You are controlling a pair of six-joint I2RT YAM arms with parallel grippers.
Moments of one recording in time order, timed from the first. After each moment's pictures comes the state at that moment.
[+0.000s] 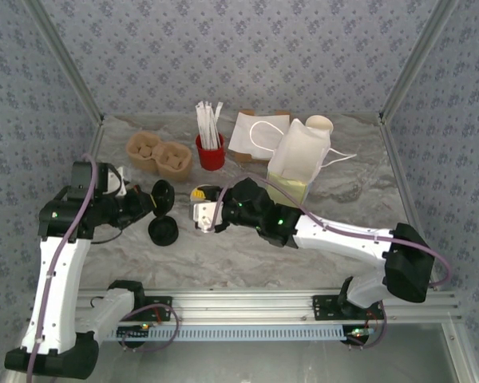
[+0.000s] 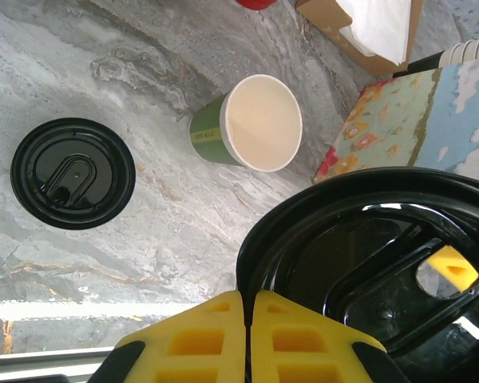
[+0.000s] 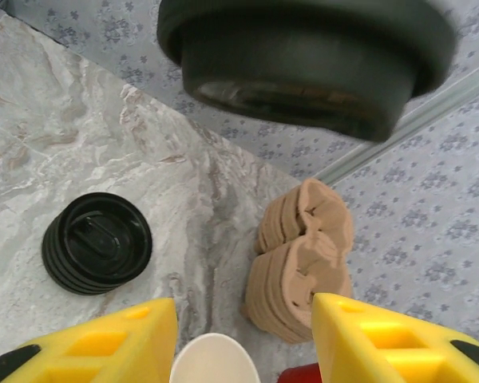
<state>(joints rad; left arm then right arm) -0.11 0.90 1.27 -1.30 0.38 -0.59 1.08 1.42 1.04 0.15 -0.09 -0.82</state>
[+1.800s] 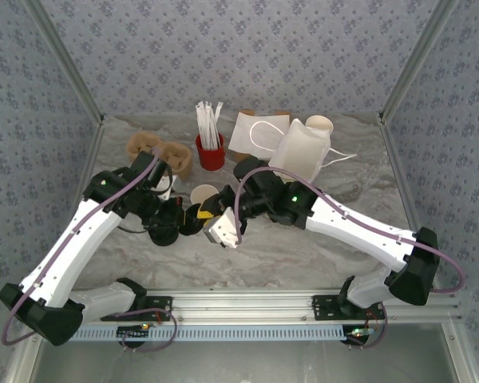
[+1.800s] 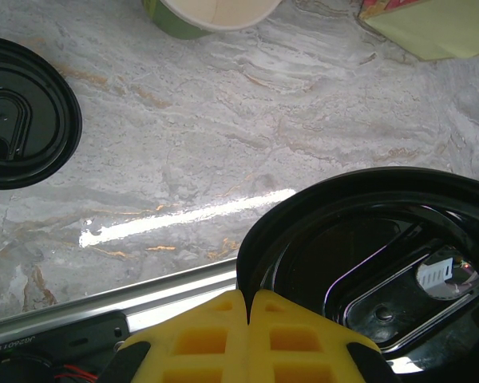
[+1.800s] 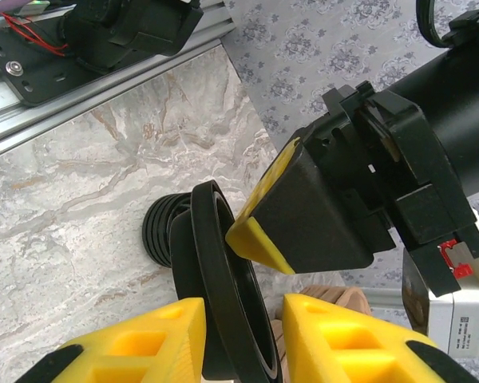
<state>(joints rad) -0.53 1.14 1.32 -1.39 0.27 -0.52 1.01 1.41 1.33 -0.51 -0.49 -1.42</state>
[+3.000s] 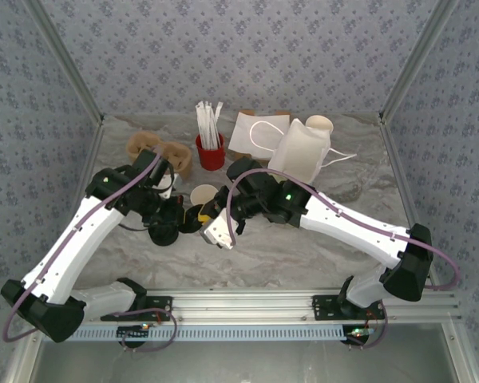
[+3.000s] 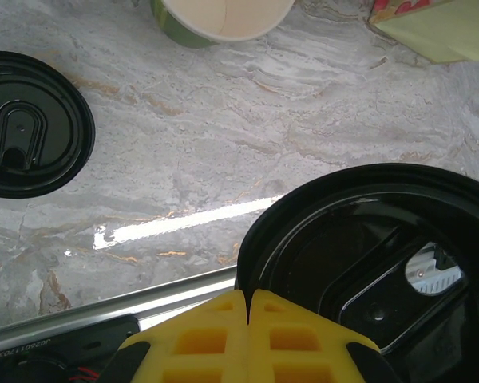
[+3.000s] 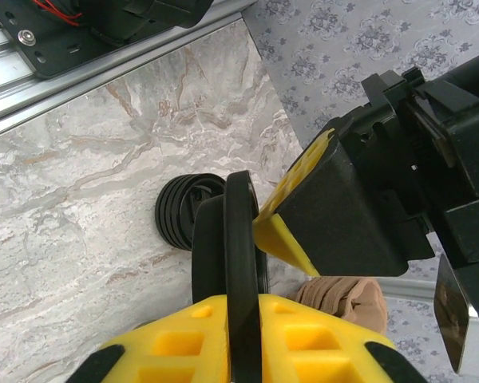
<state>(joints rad) -0.54 1.16 1.33 -1.39 0.24 -0.50 1.03 1.46 1.39 -0.58 -0.43 -1.46</state>
